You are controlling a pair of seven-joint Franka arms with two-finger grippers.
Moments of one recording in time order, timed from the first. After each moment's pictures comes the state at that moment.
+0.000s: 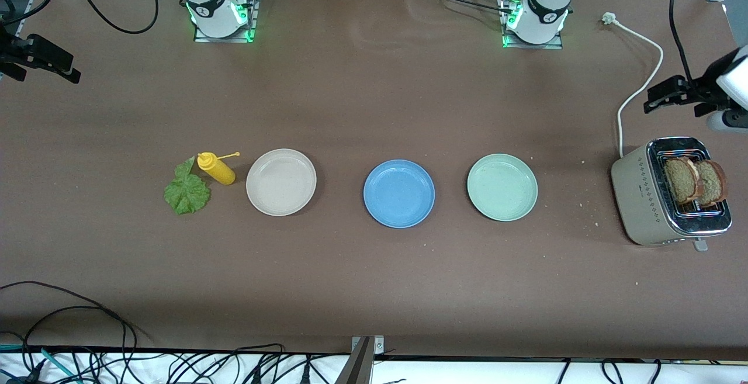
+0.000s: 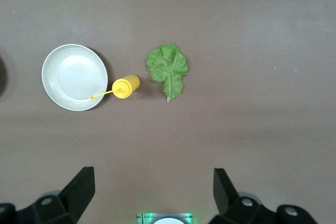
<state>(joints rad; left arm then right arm) 0.10 0.04 -0.04 -1.60 0.00 1.51 0.11 -0.01 -0.01 -0.02 -1.49 0.01 1.43 0.01</state>
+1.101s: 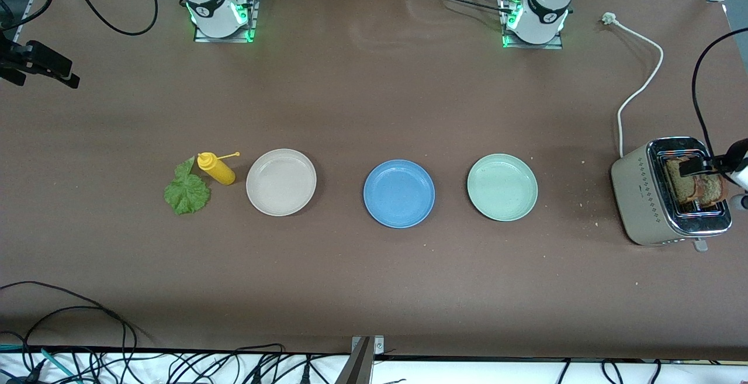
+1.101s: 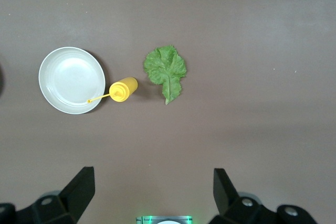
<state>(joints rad) 0.25 0.36 -0.03 -1.52 0.20 1.76 0.11 -0.01 0.00 -0.03 -1.49 0.01 1.44 0.01</state>
